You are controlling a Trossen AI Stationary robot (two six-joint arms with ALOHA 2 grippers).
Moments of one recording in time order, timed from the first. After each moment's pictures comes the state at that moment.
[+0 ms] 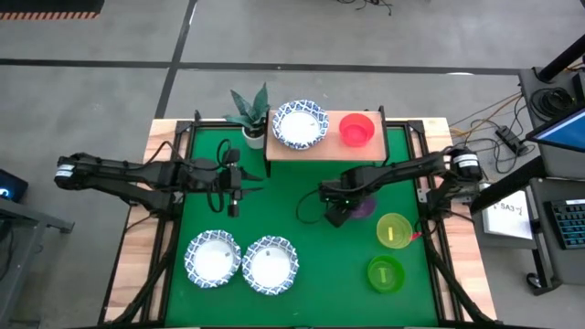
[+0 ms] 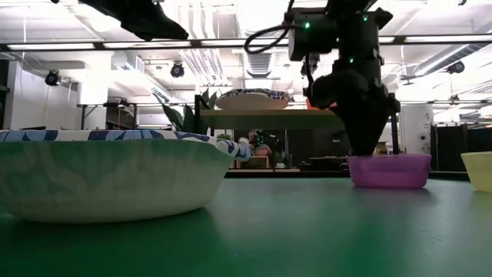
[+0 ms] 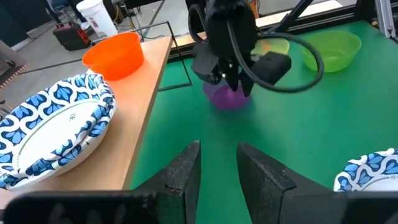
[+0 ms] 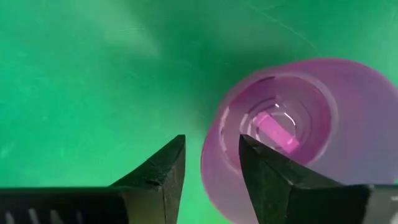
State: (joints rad) left arm -0.05 0.96 0.77 -0.20 -0.20 0.20; right arm -0.01 1.72 1.18 -0.97 -0.03 0.78
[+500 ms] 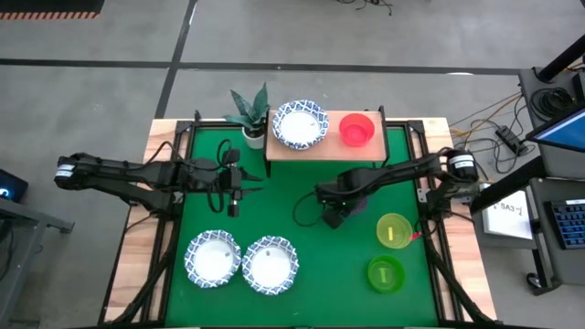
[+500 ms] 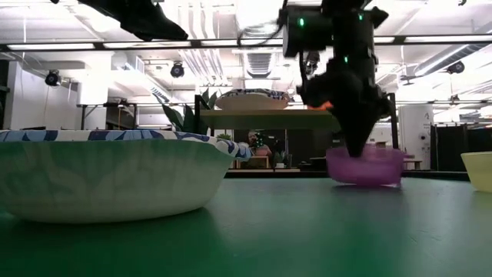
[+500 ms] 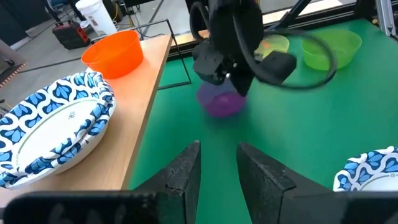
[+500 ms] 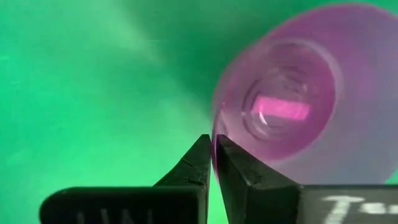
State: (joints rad) left arm -0.05 0.96 0.77 -0.21 -0.20 0.20; right arm 0.01 1.74 1.21 -0.96 -0.04 0.76
